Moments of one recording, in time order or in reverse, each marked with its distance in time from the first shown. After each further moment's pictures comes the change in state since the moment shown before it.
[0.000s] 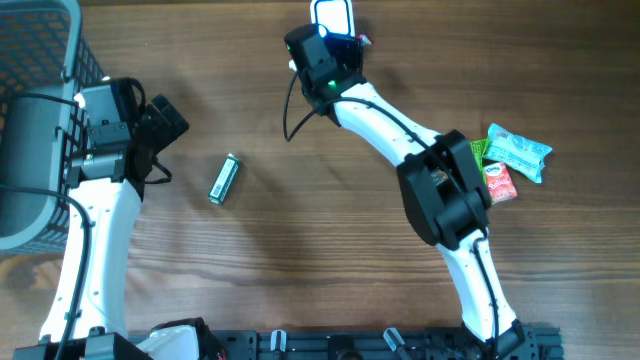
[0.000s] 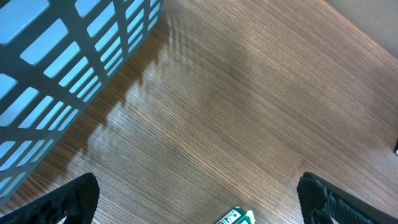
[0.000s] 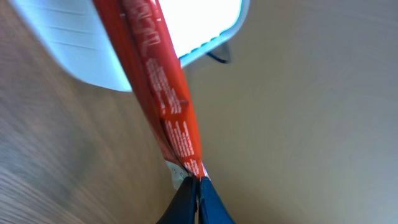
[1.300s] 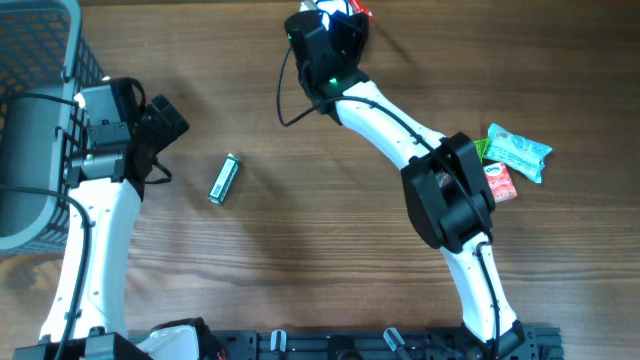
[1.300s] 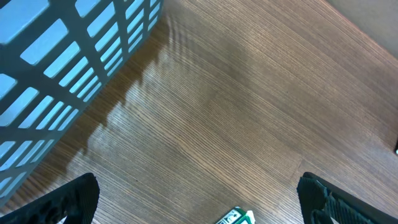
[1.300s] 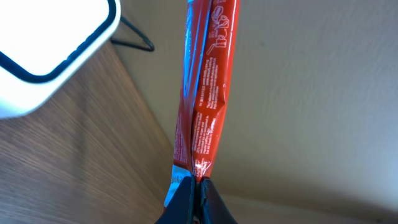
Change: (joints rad) left arm 0.000 0.000 0.000 0.000 0.000 0.000; right arm 0.000 -0.006 -0.001 0.191 0.127 0.091
